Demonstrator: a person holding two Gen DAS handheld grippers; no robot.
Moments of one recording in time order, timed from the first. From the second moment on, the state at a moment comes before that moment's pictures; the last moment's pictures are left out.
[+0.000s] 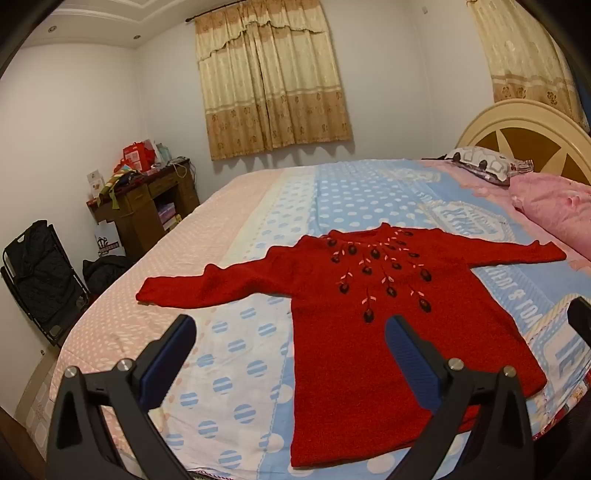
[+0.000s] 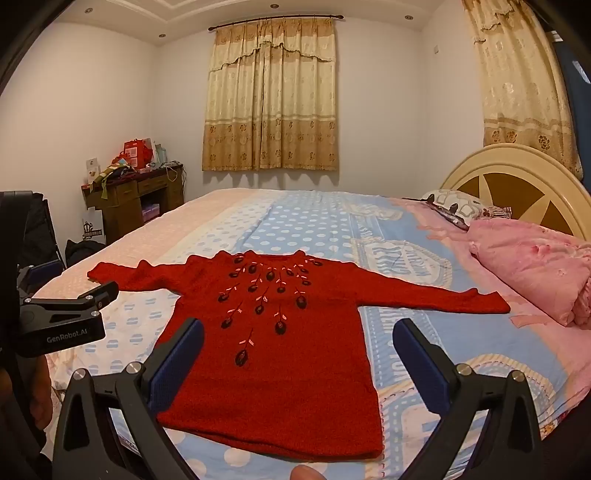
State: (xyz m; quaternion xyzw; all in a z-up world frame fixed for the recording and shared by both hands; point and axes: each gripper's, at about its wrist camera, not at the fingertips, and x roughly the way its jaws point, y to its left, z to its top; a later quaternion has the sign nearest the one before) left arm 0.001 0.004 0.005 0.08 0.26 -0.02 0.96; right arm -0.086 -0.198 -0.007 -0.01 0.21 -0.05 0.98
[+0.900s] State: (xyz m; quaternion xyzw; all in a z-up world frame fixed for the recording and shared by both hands) left arm 0.175 0.001 -0.089 0.10 0.34 -0.01 0.94; right arm 0.030 -0.528 -0.060 0.20 0.29 -0.22 0.91
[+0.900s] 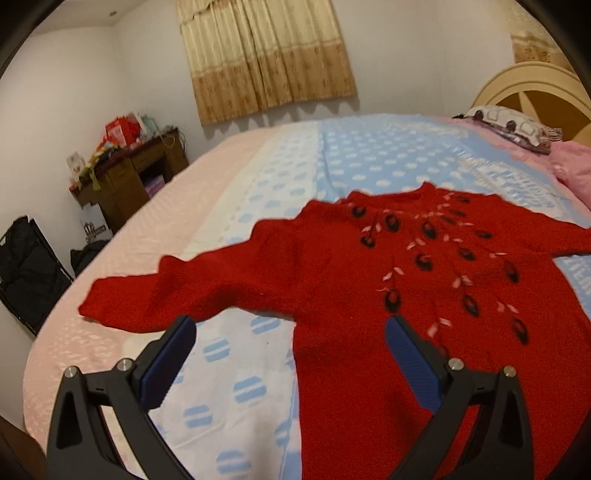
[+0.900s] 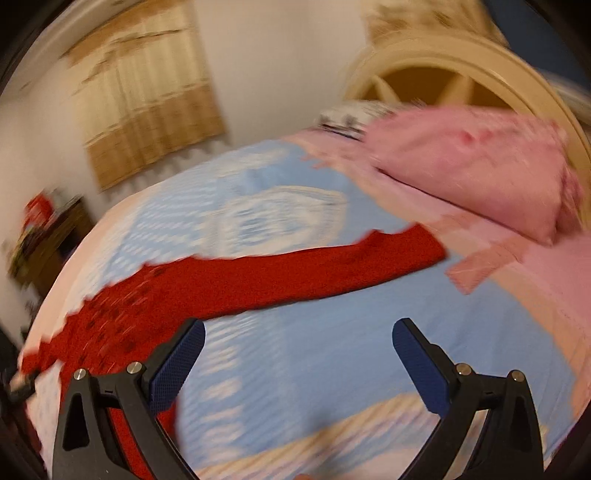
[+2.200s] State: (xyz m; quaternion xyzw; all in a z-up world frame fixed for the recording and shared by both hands) left arm 0.201 0.014 -0.150 0.00 0.40 -0.03 0.92; right arm 0.203 -0.524 -0.035 0.17 0.32 -0.14 0.92
